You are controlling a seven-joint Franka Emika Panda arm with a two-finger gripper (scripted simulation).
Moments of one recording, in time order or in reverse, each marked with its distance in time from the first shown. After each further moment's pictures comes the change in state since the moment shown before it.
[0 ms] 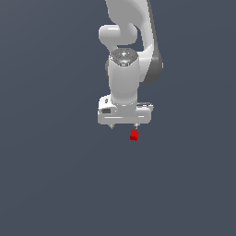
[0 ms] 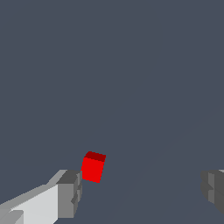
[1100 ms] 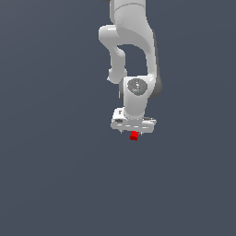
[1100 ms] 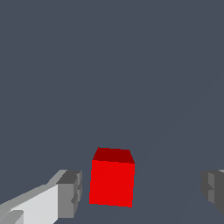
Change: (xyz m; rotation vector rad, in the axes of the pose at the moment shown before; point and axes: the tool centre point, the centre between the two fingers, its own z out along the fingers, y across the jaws) arm -0.046 -0.037 0.110 -0.032 -0.036 0.145
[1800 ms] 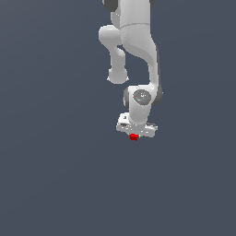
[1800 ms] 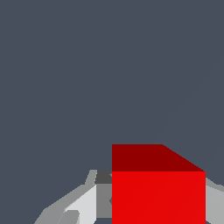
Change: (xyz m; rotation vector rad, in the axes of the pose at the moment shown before) arm -0.021 -0.020 0.056 -0.015 -0.018 0.073
